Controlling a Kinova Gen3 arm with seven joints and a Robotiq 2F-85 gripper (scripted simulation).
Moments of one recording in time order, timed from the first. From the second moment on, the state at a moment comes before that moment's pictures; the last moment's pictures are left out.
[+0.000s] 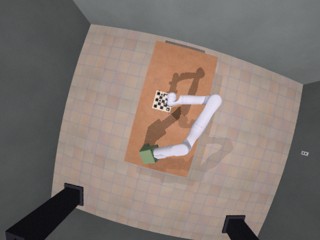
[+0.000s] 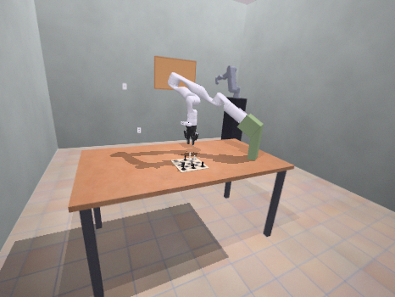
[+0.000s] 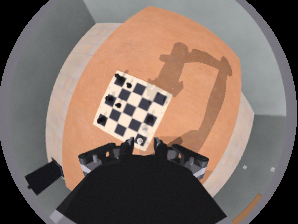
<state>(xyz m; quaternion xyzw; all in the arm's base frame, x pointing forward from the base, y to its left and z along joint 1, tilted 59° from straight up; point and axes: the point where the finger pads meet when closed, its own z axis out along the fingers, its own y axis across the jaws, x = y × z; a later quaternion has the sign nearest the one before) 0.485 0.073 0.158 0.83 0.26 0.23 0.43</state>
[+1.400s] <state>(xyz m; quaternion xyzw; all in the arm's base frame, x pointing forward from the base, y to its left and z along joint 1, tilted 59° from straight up) 0.505 0.056 0.143 0.83 0.26 0.23 0.43</state>
